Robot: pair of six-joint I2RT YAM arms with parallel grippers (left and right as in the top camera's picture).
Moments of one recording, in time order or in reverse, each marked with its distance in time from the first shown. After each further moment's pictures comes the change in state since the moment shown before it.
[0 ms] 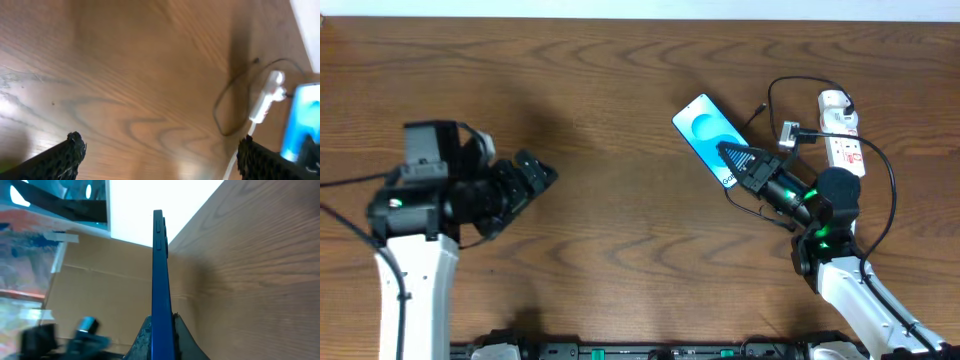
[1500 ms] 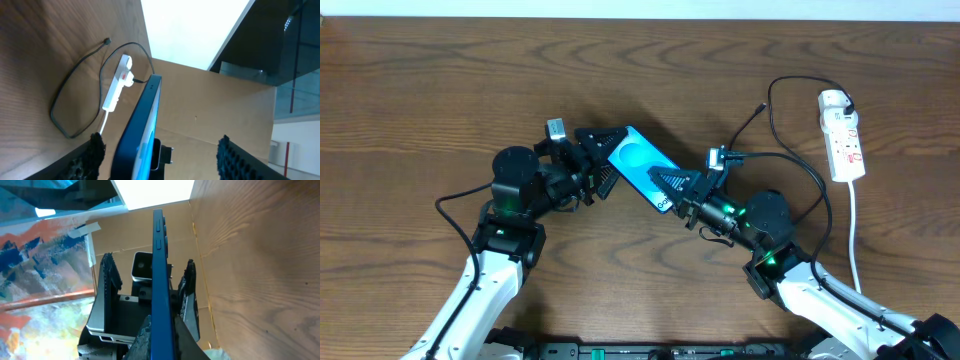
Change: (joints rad) left arm -0.348 0.011 -0.572 1.535 0.202 -1.061; right arm 0.452 0.061 -0.006 0.142 0.290 0.501
